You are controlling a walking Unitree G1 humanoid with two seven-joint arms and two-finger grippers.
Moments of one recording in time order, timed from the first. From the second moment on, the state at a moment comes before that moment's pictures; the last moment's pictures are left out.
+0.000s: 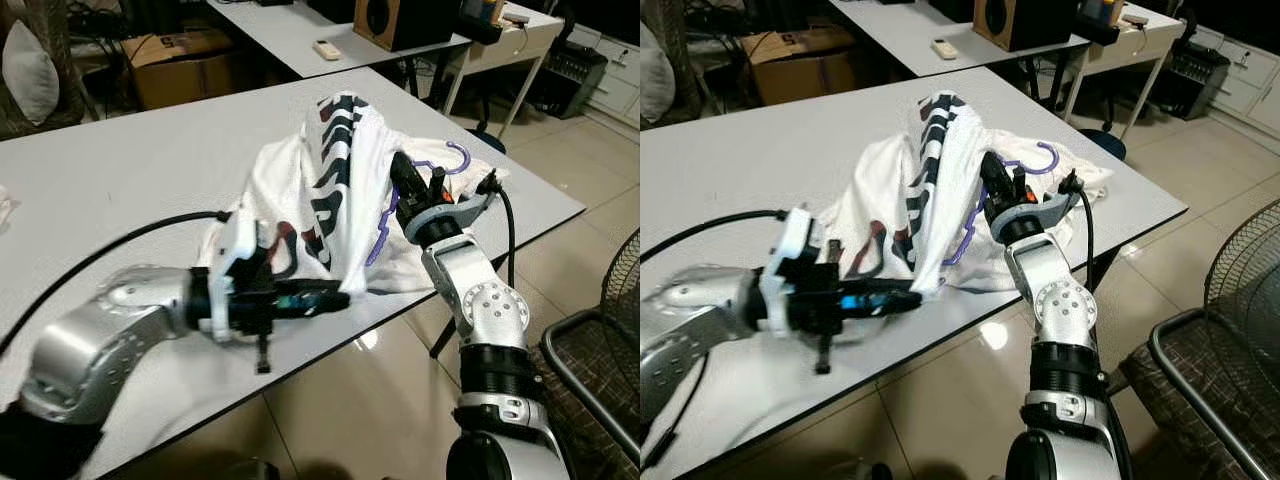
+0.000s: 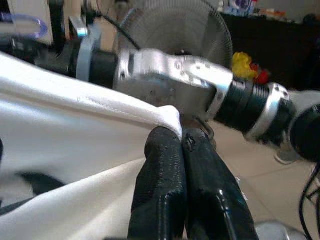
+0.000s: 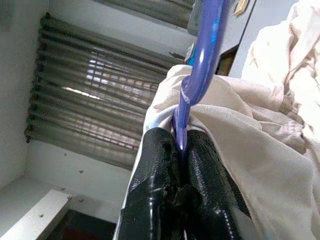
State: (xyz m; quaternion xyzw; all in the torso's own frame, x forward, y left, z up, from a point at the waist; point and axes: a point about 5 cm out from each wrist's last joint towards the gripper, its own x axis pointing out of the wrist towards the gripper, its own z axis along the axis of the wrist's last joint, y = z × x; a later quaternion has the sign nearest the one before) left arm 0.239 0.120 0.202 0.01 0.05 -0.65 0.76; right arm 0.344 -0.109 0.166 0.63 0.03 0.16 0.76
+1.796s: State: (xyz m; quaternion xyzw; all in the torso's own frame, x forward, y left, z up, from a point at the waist) left arm 0.209 0.218 0.162 0.01 0.11 -0.30 0.95; right arm 0.304 -0.118 0.236 0.57 -0.02 0.32 0.76
